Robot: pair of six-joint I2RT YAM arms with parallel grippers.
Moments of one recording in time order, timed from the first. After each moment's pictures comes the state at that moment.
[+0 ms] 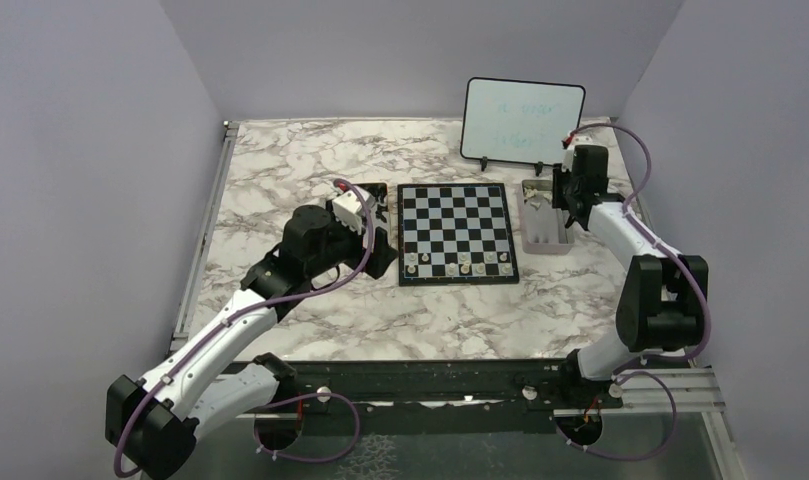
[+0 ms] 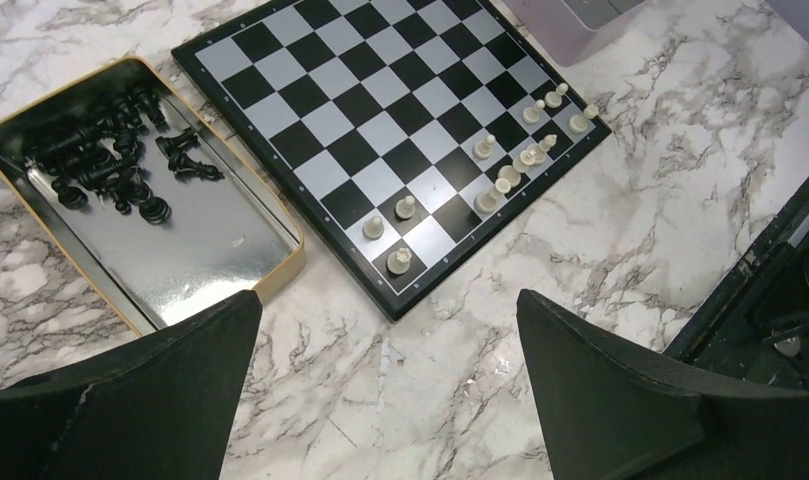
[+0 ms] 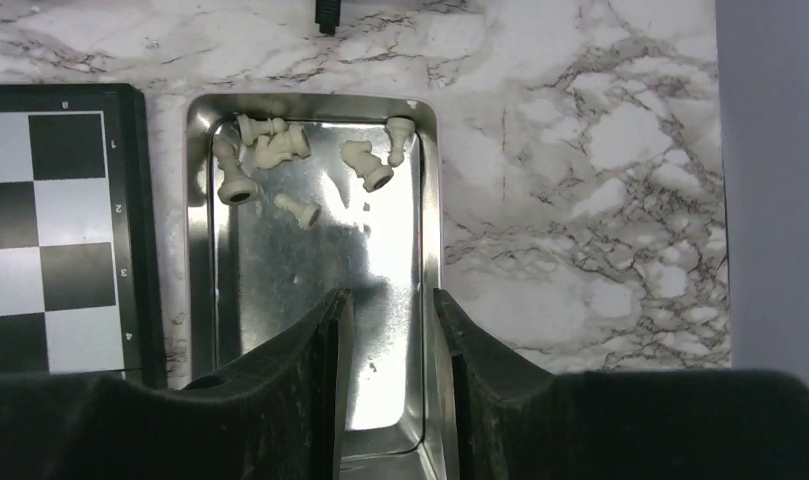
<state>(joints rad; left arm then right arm) -0.58 0.94 0.75 -0.20 0.21 -0.14 0.01 1.56 1.05 -0.15 0.16 -0.06</state>
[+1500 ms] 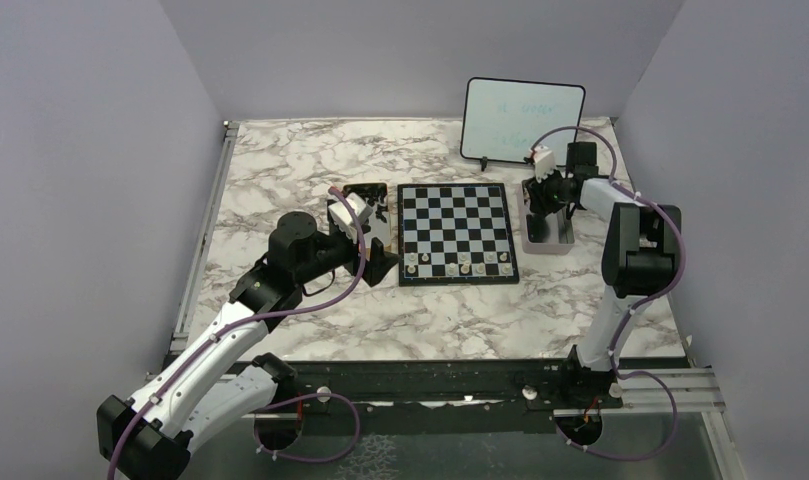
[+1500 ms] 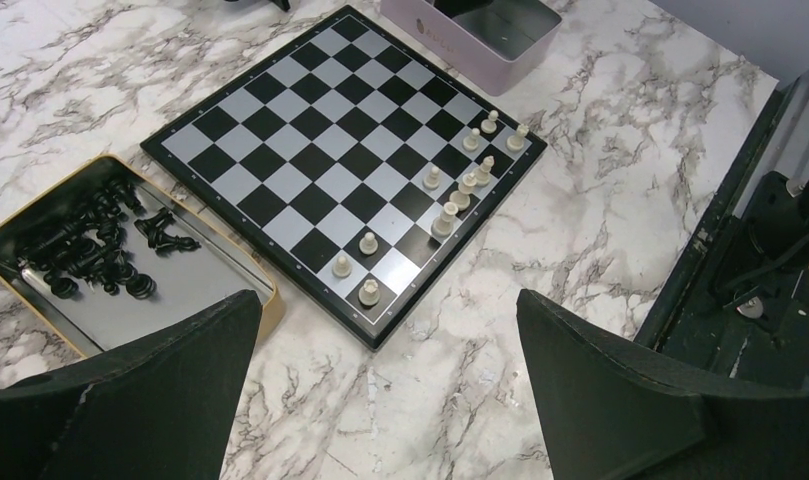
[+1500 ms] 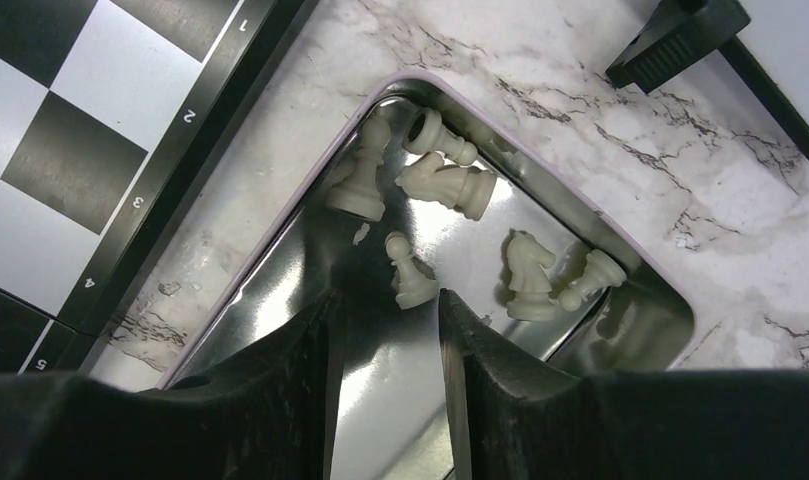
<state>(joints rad) -0.58 0.84 0.72 -0.14 0.34 -0.04 -0.07 1.93 1.27 -0.28 -0.35 -0.64</state>
